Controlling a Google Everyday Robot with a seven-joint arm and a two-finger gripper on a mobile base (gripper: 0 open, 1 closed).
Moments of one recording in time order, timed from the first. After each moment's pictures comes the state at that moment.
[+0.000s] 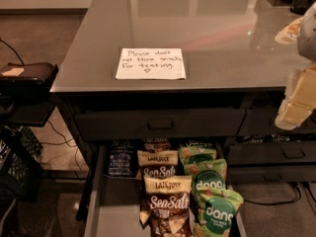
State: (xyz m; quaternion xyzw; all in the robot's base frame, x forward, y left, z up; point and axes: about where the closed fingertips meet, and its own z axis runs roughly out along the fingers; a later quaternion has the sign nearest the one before) arm 0.438 -0.217 0.976 -0.60 0.78 -0.03 0.16
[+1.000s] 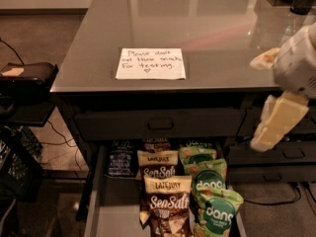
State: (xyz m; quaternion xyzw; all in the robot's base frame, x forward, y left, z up) arm 0.432 -0.187 0.928 -0.62 0.76 0.03 0.19
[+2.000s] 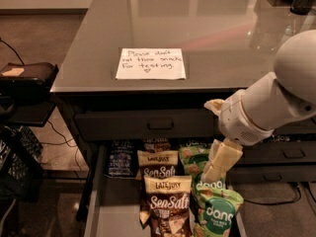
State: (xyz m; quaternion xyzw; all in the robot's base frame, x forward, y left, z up) arm 0.423 -0.111 0.819 -0.63 0.74 0.11 0.22
